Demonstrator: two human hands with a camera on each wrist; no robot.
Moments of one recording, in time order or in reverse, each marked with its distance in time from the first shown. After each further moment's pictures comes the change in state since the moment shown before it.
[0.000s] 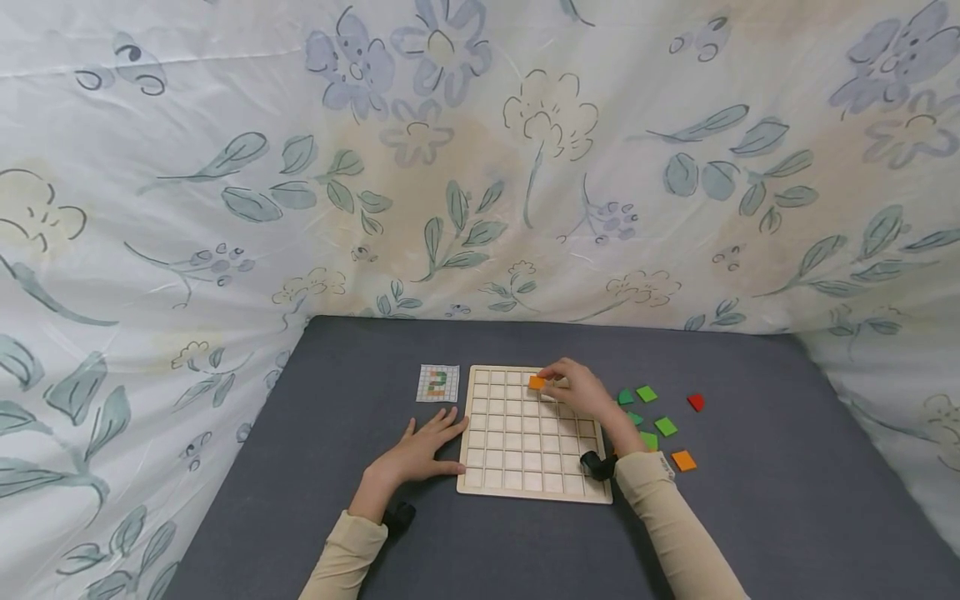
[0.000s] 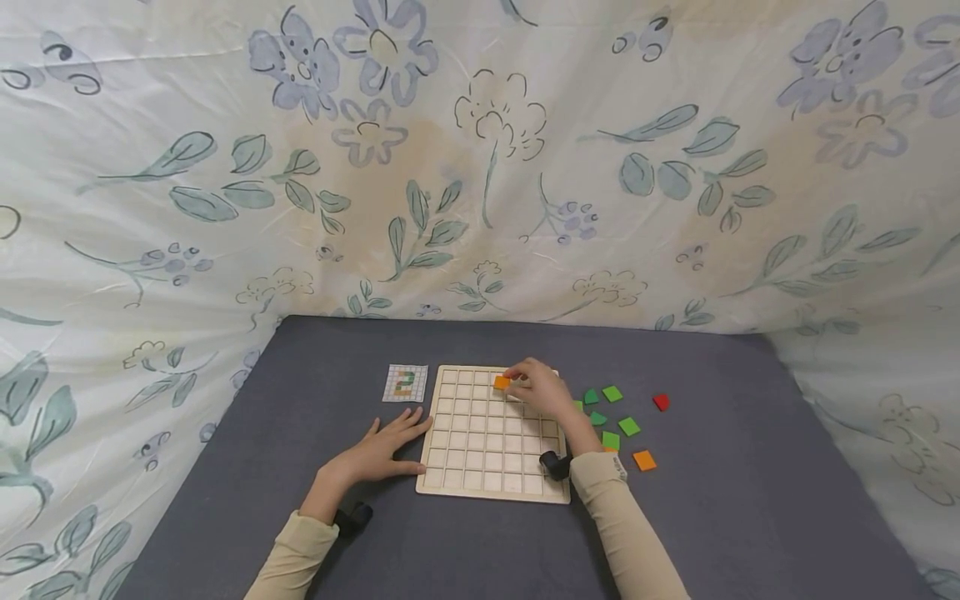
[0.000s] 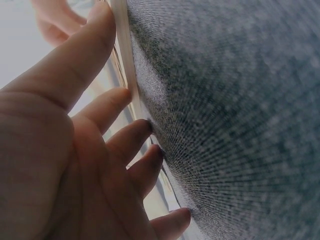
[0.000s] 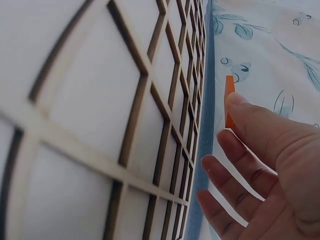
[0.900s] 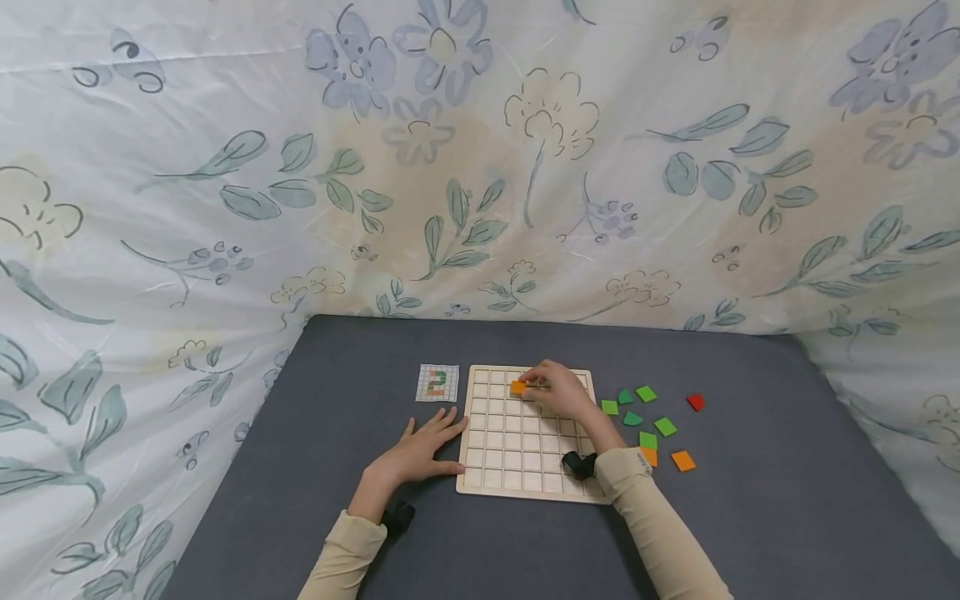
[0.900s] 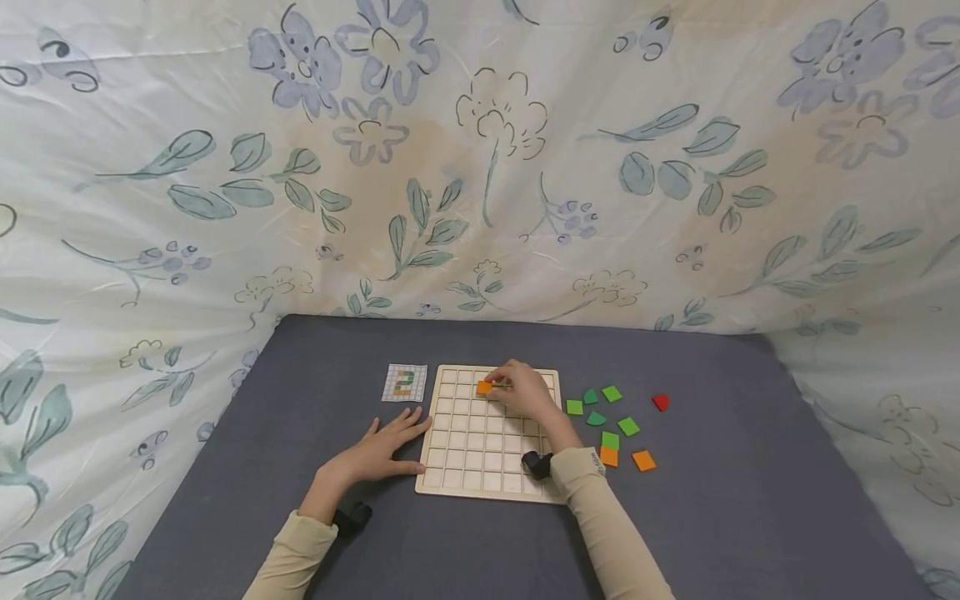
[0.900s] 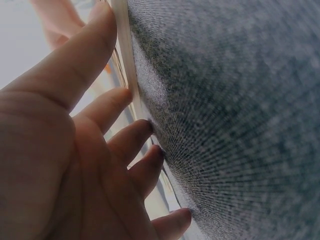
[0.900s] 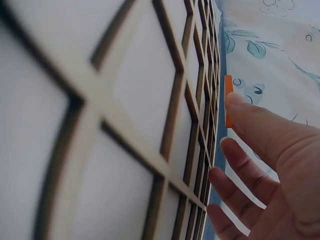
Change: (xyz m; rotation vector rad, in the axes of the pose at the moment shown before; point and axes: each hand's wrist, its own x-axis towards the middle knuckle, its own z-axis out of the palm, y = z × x) left_hand 0.003 -0.003 0.001 0.012 -0.002 -0.012; right_hand 0.017 -0.011 0.023 -0.032 -0.004 -0.023
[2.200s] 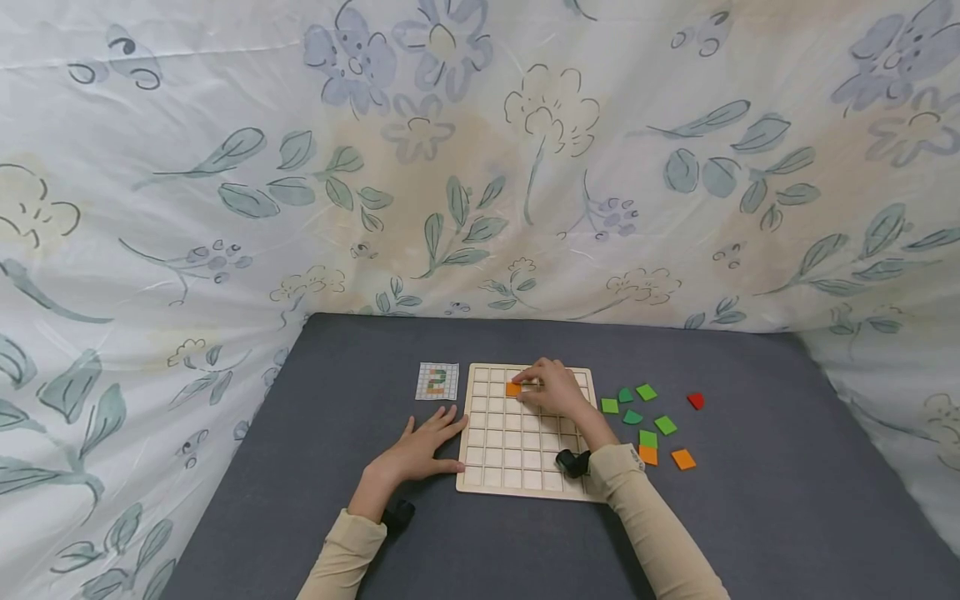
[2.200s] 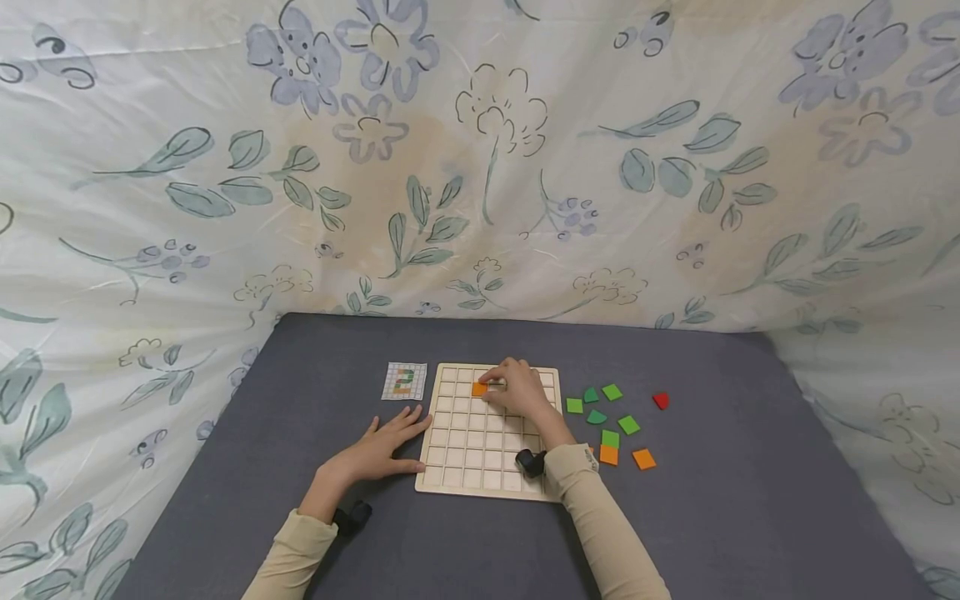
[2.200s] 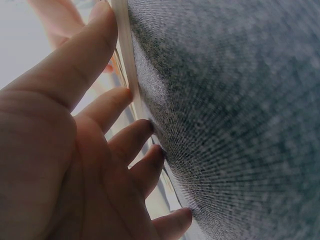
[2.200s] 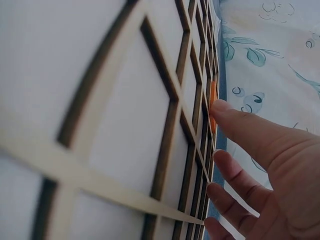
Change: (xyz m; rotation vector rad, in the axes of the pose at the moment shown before) left_hand 0.001 0.000 0.001 0.006 -0.002 -0.011; right_hand 0.003 -0.006 0.007 -0.060 0.021 0.021
